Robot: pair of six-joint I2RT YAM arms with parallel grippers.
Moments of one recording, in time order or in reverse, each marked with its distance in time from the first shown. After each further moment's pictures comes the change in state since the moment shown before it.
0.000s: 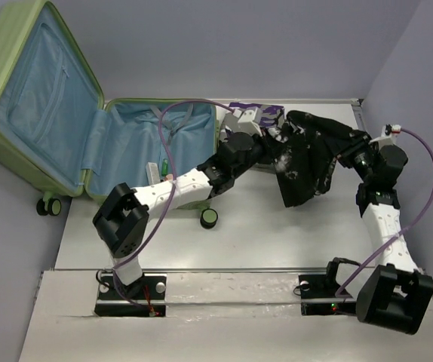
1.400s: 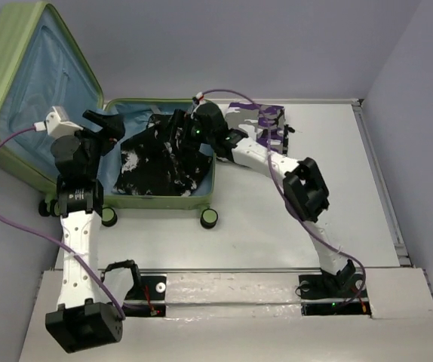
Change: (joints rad) left arm 1.169 -0.832 -0.399 -0.417 0.267 0.007; right arm 1.044 1.301 1.316 -0.252 0.258 0.054
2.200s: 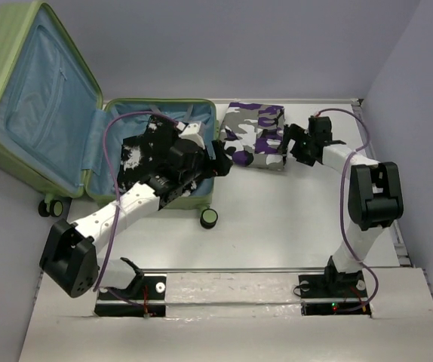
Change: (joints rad) left arm -0.858 0.381 0.013 0.022 -0.209 0.109; right arm -0.675 -0.490 -0.801 -0.131 0.135 -0.346
